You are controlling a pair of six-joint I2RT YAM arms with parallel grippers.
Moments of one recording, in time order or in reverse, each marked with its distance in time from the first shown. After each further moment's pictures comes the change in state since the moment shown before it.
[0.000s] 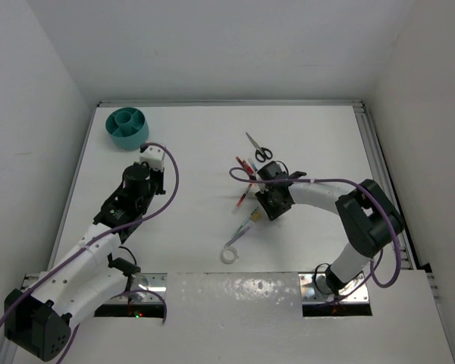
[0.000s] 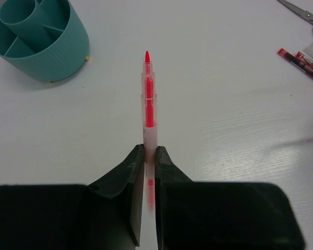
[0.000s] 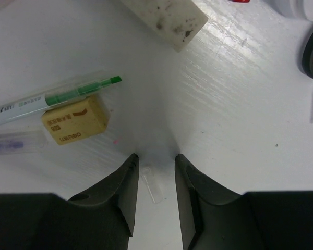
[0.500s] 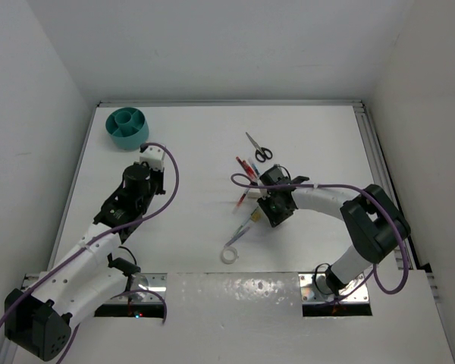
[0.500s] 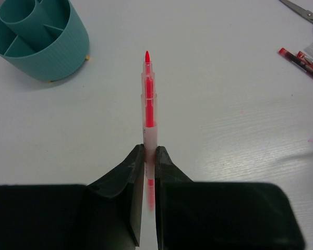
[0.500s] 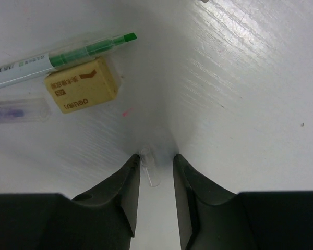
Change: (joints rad) left arm 0.002 0.003 0.000 0.000 0.001 0.000; right arm 0.014 -0.053 -0.060 -0.025 -0.031 -0.006
